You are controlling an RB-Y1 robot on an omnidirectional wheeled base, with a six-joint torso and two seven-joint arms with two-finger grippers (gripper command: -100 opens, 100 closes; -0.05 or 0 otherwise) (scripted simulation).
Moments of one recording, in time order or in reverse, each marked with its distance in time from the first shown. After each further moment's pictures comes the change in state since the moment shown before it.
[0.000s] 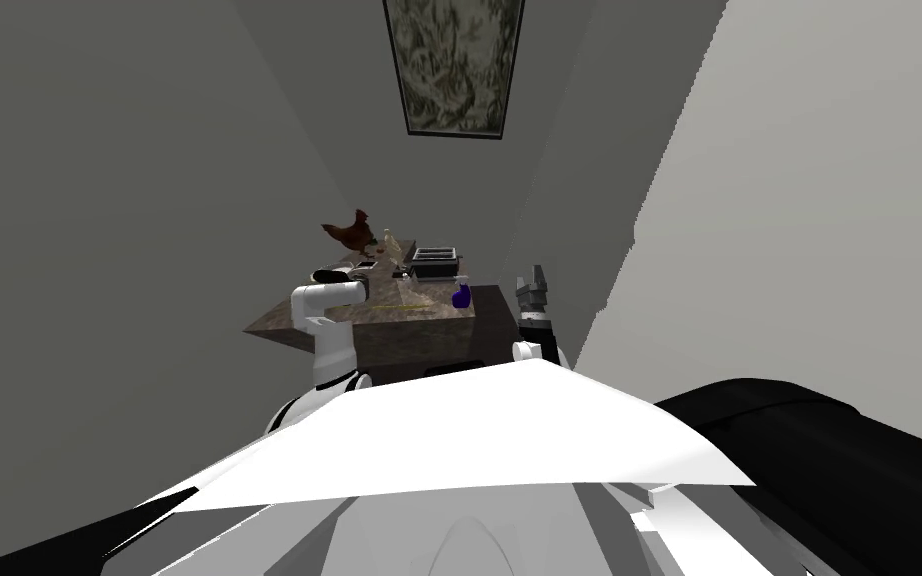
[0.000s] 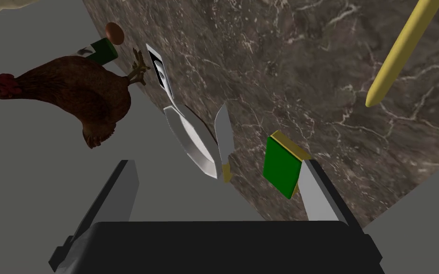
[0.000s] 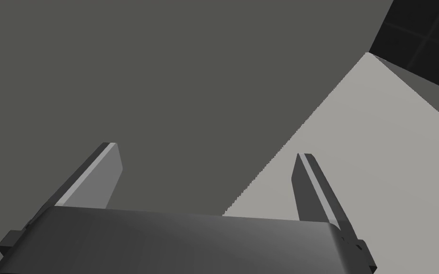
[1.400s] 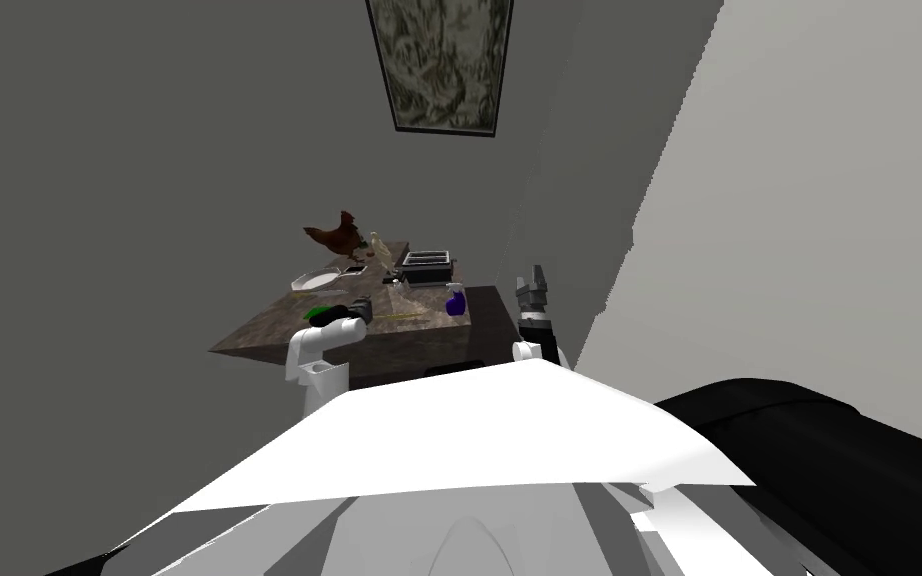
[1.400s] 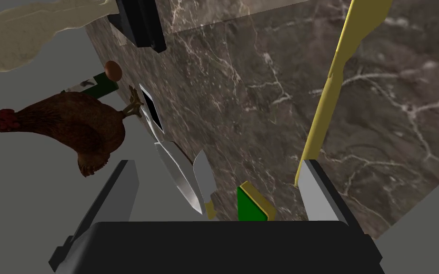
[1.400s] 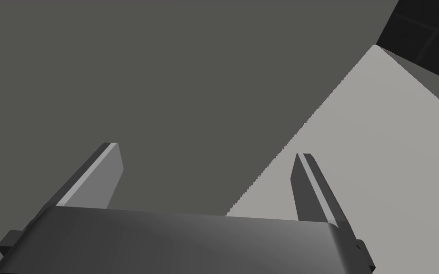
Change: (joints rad) left arm 0.376 -0.077 -0.042 -0.204 0.096 -0.200 0.008; right arm 0.000 0.000 0.000 0.000 0.000 0.000 0.000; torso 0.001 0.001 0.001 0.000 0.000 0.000
